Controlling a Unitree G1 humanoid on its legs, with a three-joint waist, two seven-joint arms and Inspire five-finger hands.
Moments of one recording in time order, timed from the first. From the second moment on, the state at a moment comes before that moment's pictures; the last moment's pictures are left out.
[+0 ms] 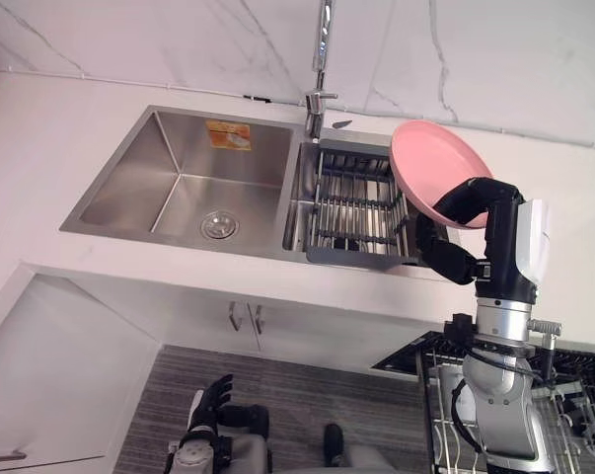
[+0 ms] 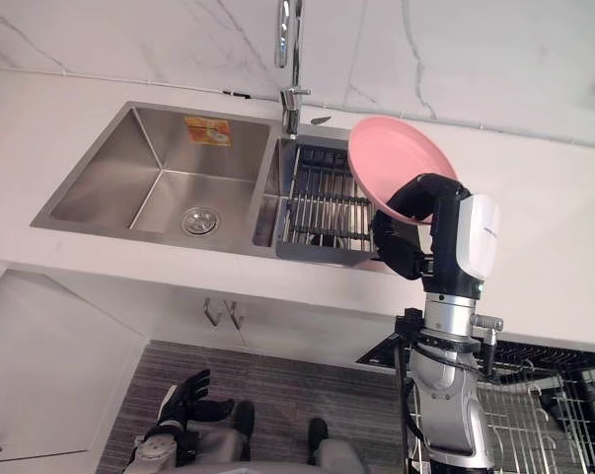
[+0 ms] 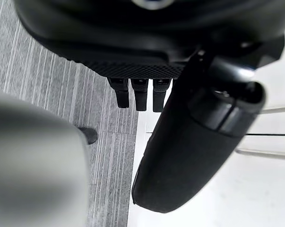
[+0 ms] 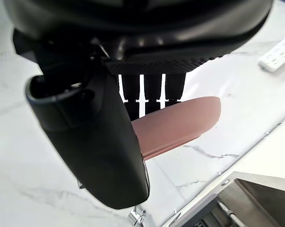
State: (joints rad) left arm 0.06 0.09 -0.01 0.95 -0.01 -0.16 0.11; right arm 0.13 -0.19 -0.10 -0.42 -0.61 -0.15 -0.36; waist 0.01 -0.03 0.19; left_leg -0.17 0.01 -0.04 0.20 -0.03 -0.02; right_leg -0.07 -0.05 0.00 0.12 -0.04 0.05
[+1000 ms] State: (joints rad) left arm 0.06 0.09 0.01 0.99 -0.01 -0.16 0.11; right arm 0.20 -0.16 -0.27 -0.16 -0.61 -0.02 -0.37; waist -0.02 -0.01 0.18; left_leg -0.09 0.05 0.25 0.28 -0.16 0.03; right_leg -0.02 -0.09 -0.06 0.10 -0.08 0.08
